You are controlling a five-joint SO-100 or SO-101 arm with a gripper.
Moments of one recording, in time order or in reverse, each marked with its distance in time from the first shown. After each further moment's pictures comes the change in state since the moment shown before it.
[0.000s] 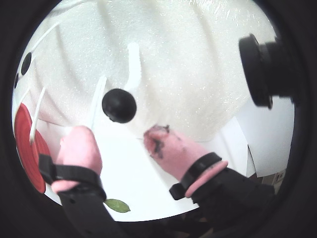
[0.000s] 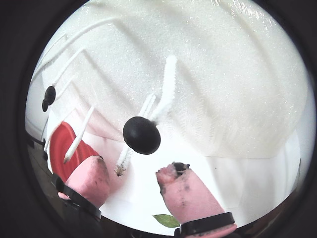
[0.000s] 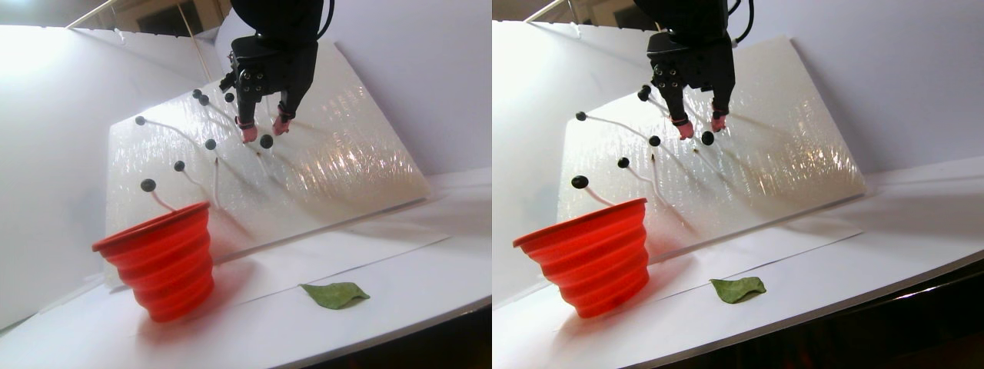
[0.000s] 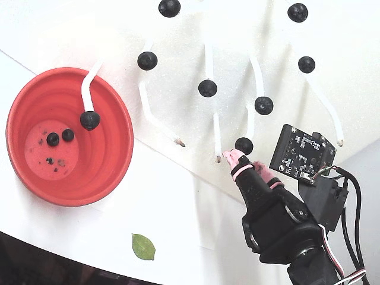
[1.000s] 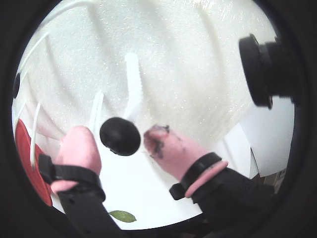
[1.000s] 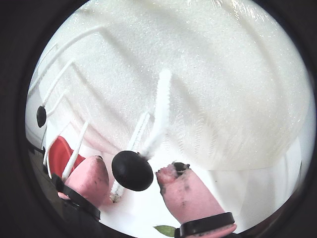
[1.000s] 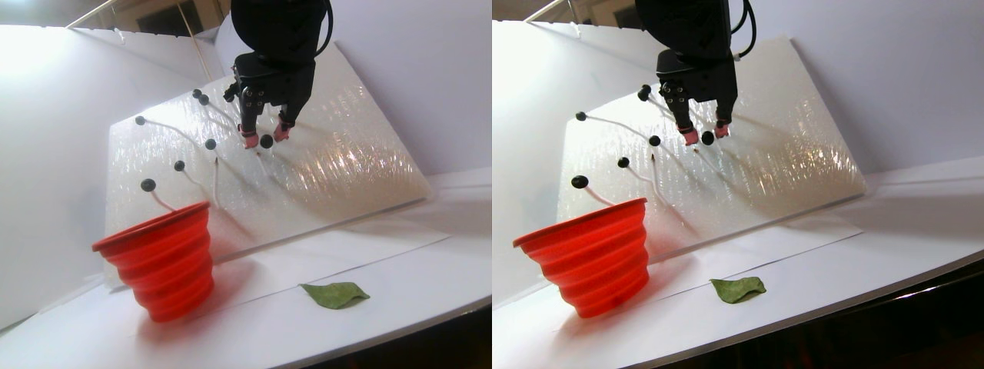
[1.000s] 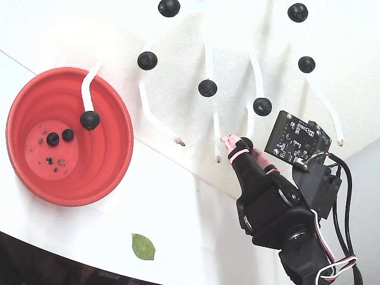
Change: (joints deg) arm 0.0 -7.7 -4.9 -4.9 1.5
